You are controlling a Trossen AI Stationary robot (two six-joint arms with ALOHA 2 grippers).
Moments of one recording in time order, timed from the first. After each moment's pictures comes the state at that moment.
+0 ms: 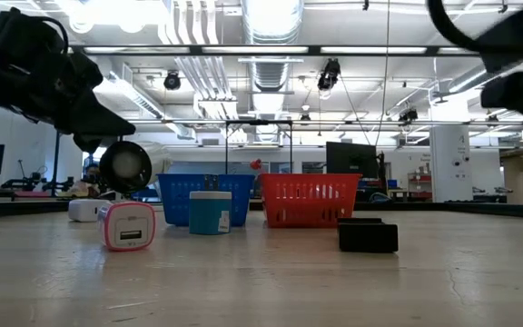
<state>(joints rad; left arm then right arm) 0.32 0.39 0.06 0.04 0.17 -0.18 0.64 1.65 1.06 -0.99 0.02 0.69</state>
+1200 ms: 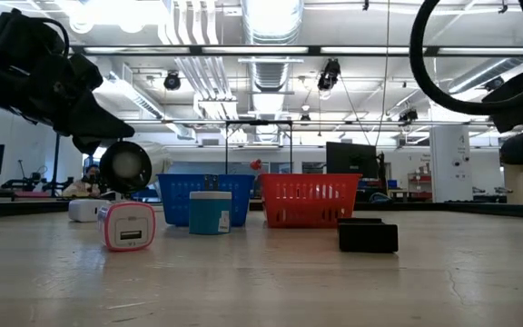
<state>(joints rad) 0.32 0.39 0.06 0.02 0.17 -0.18 0.63 1.65 0.85 -0.67 -0.11 0.78</state>
